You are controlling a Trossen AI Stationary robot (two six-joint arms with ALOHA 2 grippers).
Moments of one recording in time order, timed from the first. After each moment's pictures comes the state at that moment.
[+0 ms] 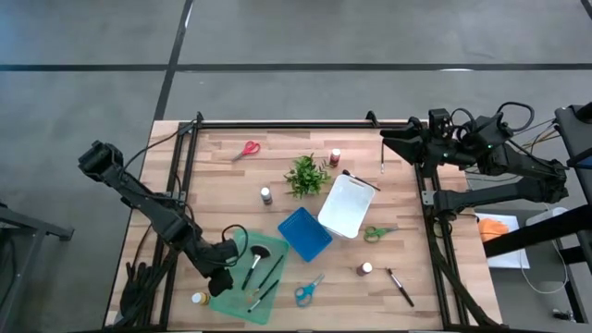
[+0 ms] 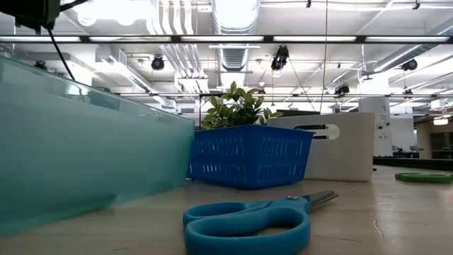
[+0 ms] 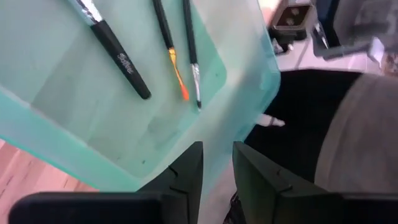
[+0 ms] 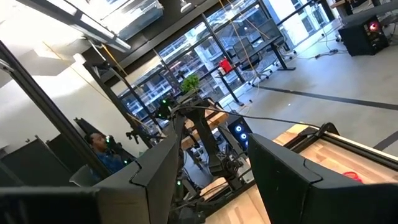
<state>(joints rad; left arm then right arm) -0.69 1.25 0.71 -0.29 0.15 -1.39 -0.07 0.77 1.07 -0.19 0.10 0.63</state>
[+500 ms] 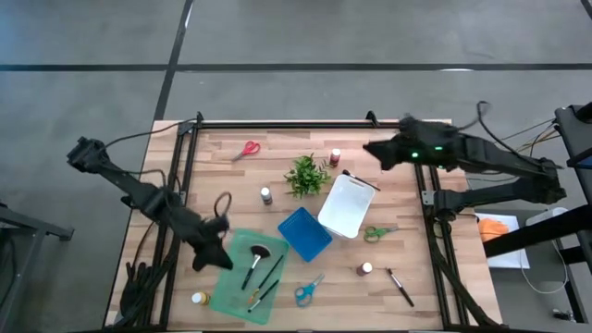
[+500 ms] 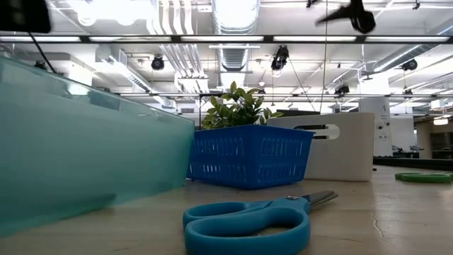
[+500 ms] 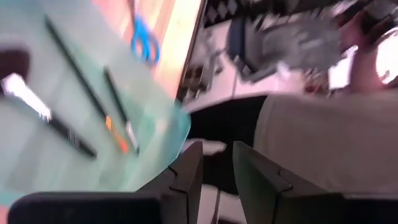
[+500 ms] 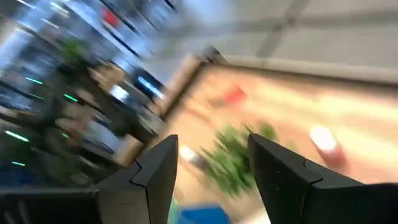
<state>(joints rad) -0.53 0.93 0.71 -0.29 0.14 -1.18 -0.16 0.90 1.07 -0.62 0.23 0.90</state>
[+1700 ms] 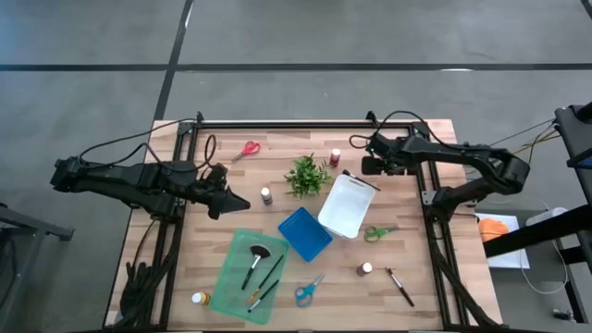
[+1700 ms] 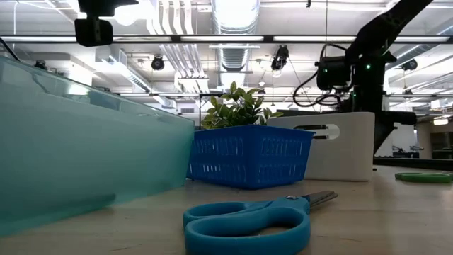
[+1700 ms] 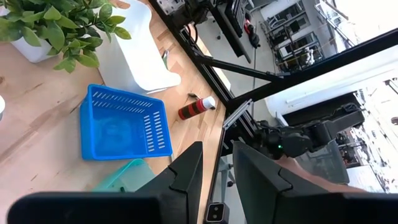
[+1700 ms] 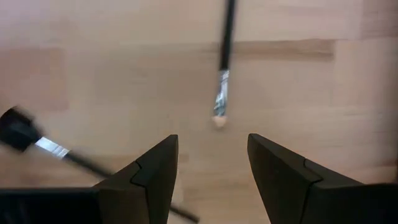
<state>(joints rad) -0.11 0.80 0.72 -0.28 0.07 -0.99 -0.60 1.36 0.69 -0.74 0.20 1.02</state>
